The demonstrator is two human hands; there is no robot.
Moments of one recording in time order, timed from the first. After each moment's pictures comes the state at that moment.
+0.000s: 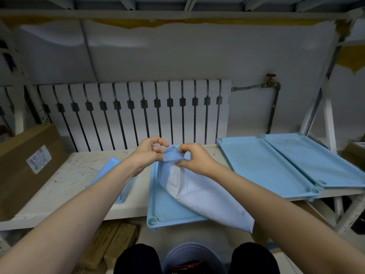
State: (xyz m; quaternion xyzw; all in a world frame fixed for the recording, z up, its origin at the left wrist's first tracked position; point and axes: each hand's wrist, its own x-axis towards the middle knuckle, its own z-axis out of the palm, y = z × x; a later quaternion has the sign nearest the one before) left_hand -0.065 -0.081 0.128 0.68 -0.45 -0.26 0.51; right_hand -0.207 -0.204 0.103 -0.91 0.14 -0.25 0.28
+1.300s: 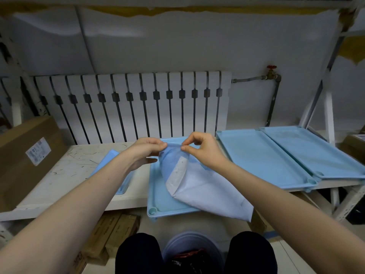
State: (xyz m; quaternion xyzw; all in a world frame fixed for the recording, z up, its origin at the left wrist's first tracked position) left_hand -0.060 -0.076 0.118 0.69 -0.34 -0.36 0.53; right_hand -0.223 -0.203 0.099 -0.82 0.16 -0.38 0.40
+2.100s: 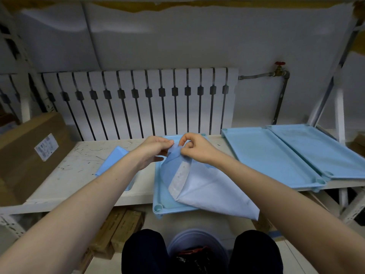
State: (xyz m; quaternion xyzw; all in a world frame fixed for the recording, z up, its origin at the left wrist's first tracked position) left_hand -0.071 -0.077 0.114 0.70 -0.35 -0.34 0.52; right_hand -0.205 -0.187 0.108 -0.87 0.20 -0.20 0.41
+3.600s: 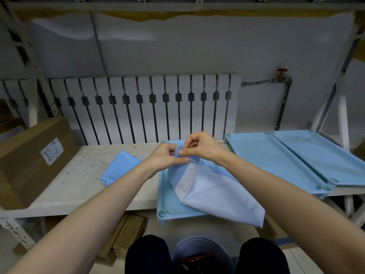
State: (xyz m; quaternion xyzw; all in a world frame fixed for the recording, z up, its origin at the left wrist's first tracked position) left_hand -0.079 -0.078 0.108 0.71 -0.46 -0.27 0.46; right_hand -0.198 -0.195 0.125 -0.83 0.16 -0.22 0.49
